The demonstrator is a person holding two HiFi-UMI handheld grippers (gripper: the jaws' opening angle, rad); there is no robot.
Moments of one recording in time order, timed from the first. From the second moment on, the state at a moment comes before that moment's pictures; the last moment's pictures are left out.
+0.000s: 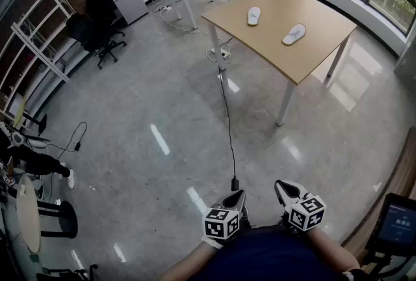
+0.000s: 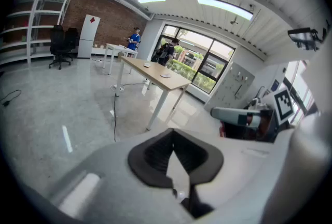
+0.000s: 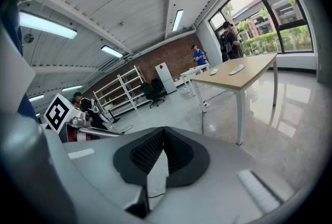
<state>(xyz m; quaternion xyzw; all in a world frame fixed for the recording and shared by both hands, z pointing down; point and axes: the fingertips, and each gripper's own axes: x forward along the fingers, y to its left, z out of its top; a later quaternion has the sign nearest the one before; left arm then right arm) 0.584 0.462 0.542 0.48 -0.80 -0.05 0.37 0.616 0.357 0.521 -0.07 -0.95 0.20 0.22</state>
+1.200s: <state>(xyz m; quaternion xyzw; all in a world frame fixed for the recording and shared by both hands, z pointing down) 0.357 0.416 0.531 0.40 -0.83 -0.09 0.38 0.386 0.312 0.530 -0.14 -0.94 0.20 0.24</state>
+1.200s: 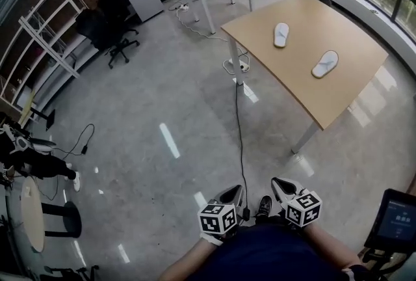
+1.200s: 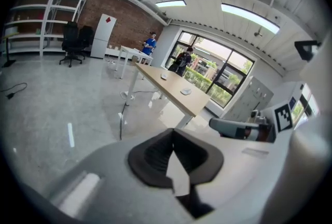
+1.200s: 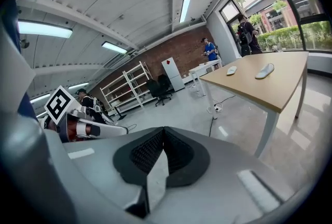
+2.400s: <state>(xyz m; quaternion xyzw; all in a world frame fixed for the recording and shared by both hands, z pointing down) 0.113 0.356 0.545 0.43 -0.81 -0.09 0.39 0.161 0.241 0.540 -0.08 -0.95 0.19 0.25</state>
